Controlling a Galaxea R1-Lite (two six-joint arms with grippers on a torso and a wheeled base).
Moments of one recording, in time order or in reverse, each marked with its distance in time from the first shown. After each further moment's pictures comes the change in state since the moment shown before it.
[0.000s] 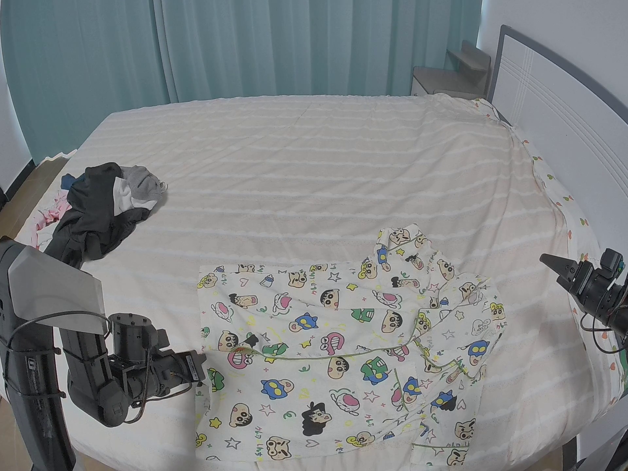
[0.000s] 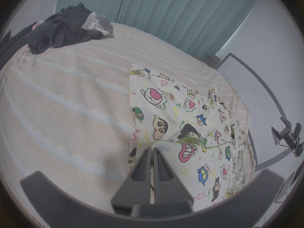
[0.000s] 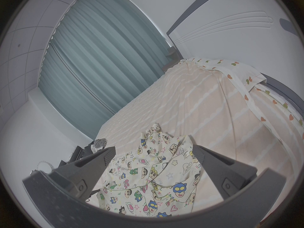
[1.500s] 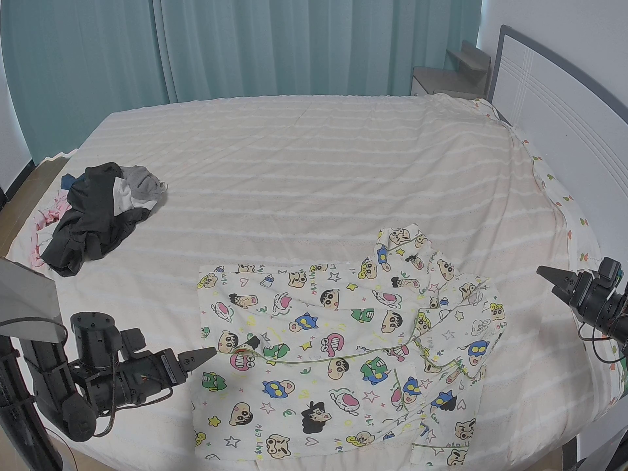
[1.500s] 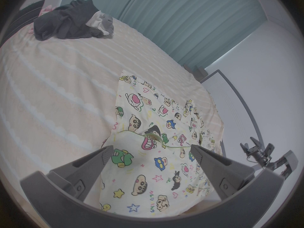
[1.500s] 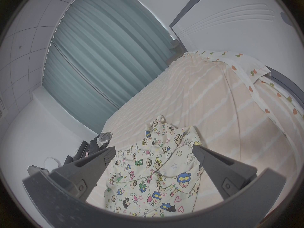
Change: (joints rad) left arm 0.017 -0.217 0.183 -0.064 -0.169 -0.167; right arm -0.009 -0.012 0.042 0.004 0.083 -0.012
